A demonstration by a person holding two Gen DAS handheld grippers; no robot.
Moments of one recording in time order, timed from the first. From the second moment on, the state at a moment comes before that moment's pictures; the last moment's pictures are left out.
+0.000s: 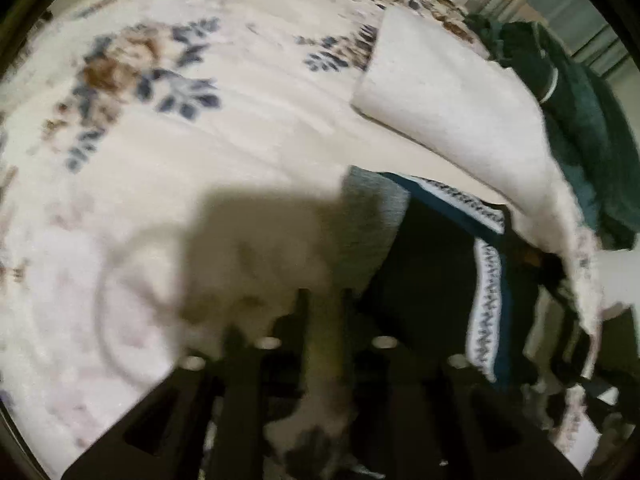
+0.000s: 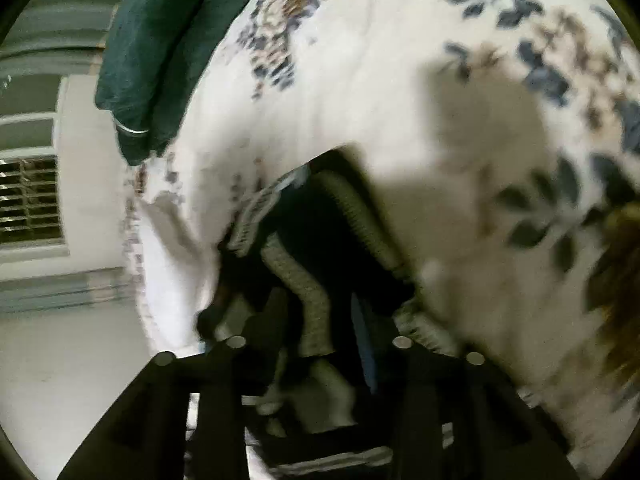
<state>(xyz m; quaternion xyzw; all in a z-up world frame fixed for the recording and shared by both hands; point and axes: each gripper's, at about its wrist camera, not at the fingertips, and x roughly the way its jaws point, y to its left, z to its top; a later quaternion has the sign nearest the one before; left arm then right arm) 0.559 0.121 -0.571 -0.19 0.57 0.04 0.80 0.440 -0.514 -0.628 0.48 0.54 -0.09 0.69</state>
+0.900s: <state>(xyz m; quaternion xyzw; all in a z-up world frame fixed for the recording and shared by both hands) 0.437 0.083 -0.503 -0.09 0.53 0.11 0.84 0.569 -0.557 -0.682 0.38 0.68 0.04 0.62</state>
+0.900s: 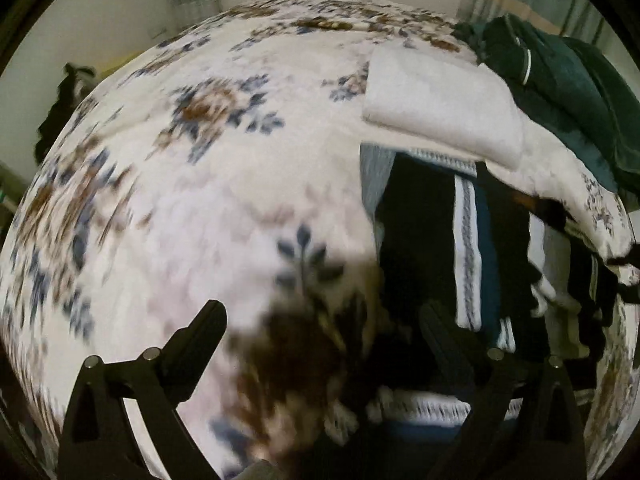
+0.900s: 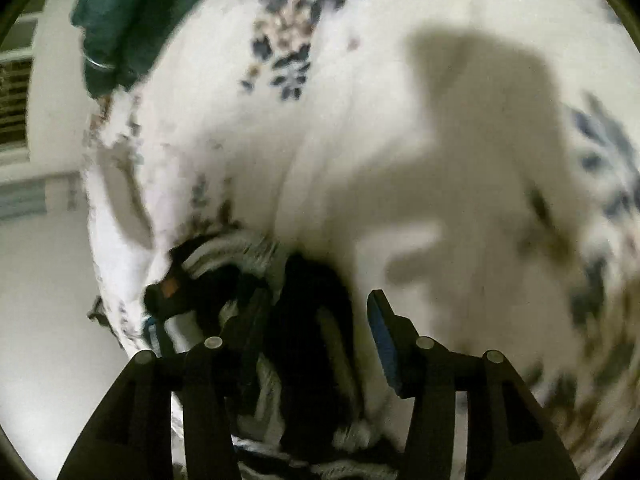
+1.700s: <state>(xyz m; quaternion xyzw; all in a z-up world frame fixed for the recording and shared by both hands) 0.223 -0.246 -0.550 -0.05 0.66 -0.02 0.75 0.561 -0.608 -0.644 0.25 0.72 0.14 0.63</state>
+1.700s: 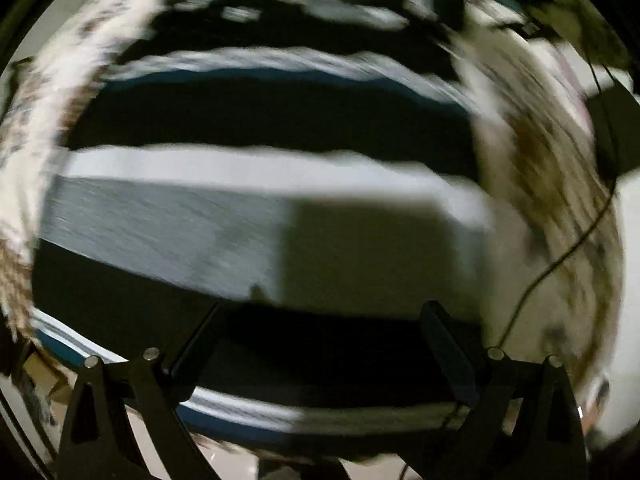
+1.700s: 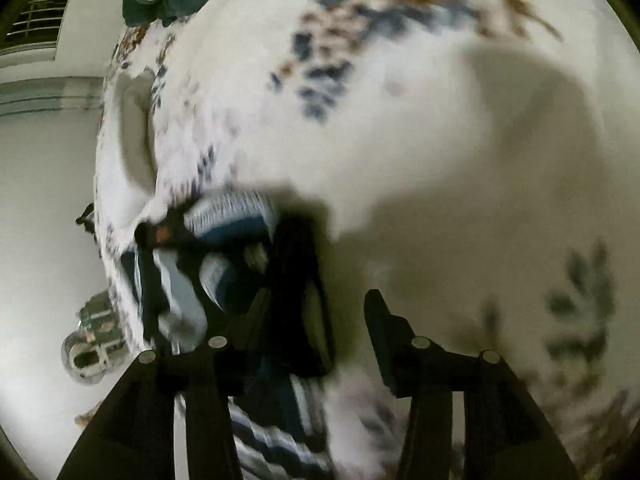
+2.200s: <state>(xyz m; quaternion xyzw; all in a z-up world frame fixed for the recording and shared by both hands) 0.327 -0.152 -0.546 -0.34 0.57 0.05 0.75 0.444 -0.565 -0.652 0.39 0.70 0.19 0.57</state>
